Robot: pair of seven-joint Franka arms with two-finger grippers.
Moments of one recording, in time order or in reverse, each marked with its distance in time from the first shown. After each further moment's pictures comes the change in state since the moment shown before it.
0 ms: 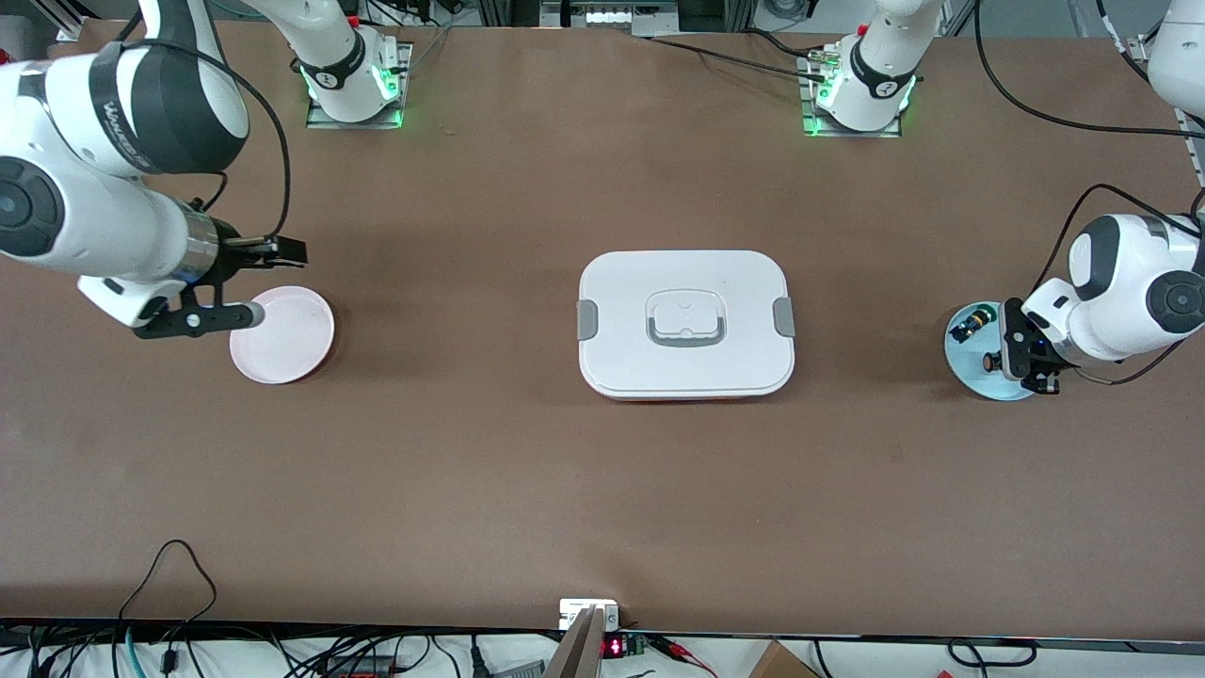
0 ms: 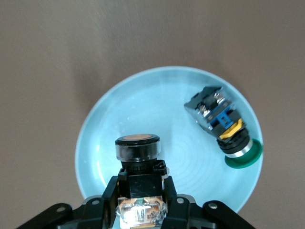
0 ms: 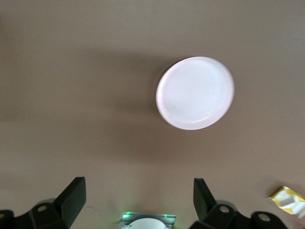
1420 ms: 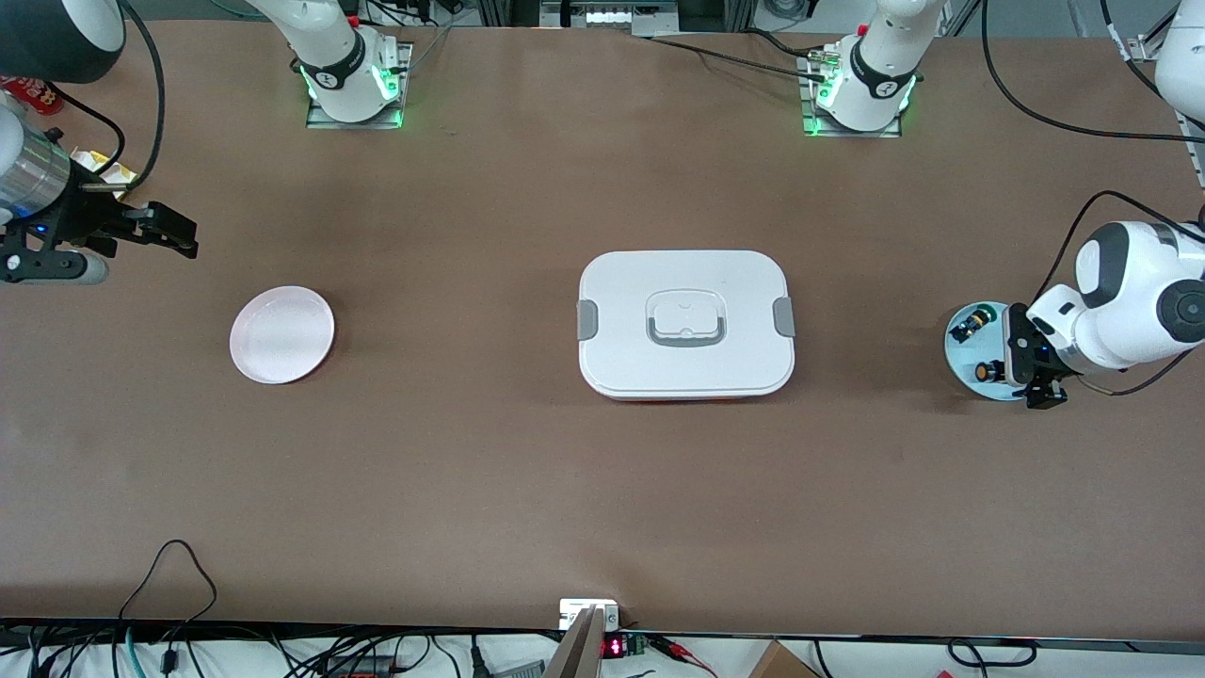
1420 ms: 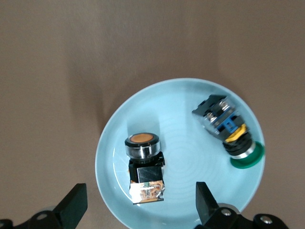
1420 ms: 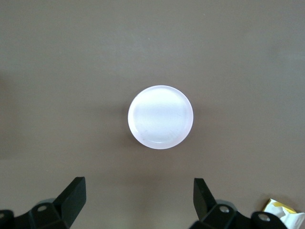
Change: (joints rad) left arm 0.030 -0.003 -0.109 0.080 0.002 -0.155 -0.026; right arm -0.129 -0.195 0.013 -0.113 0.013 0.138 -0.014
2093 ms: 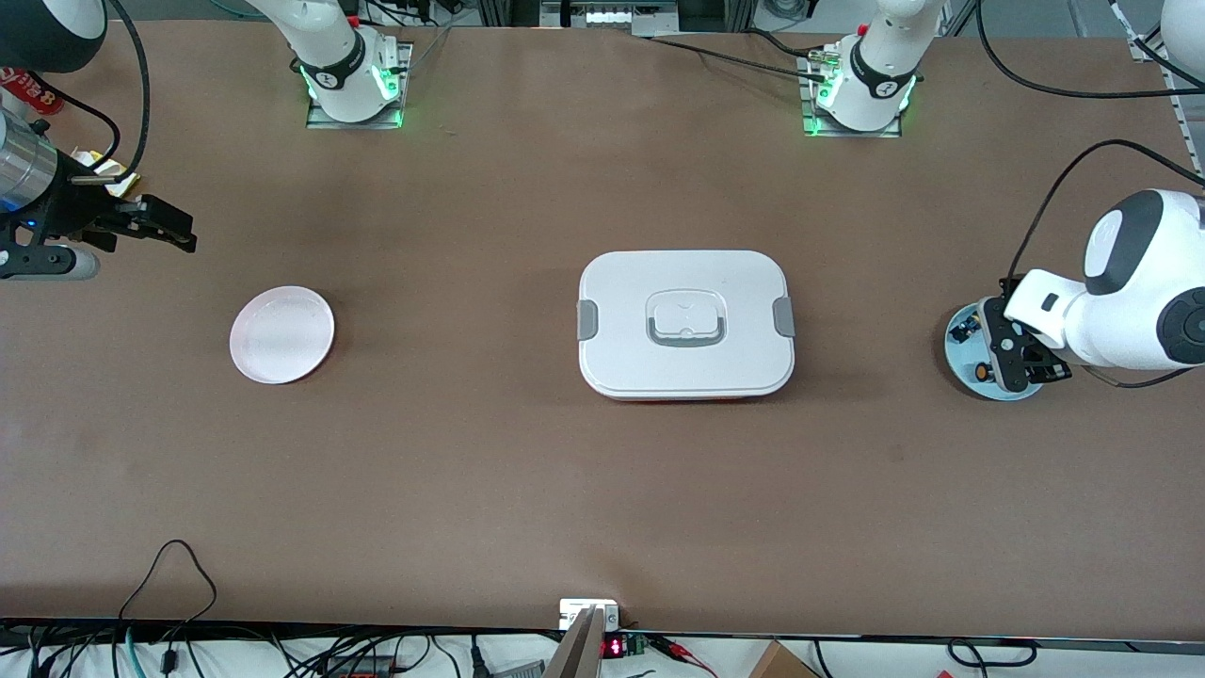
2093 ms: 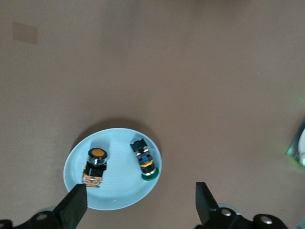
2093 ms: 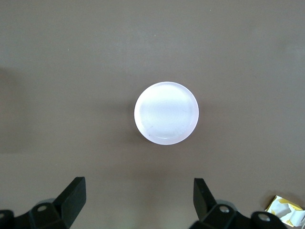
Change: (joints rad) left arm -0.036 -0.034 -0.272 0.250 -0.053 -0.614 -0.530; right arm -0.003 0.009 -0.003 0.025 0.017 -0.042 -0.010
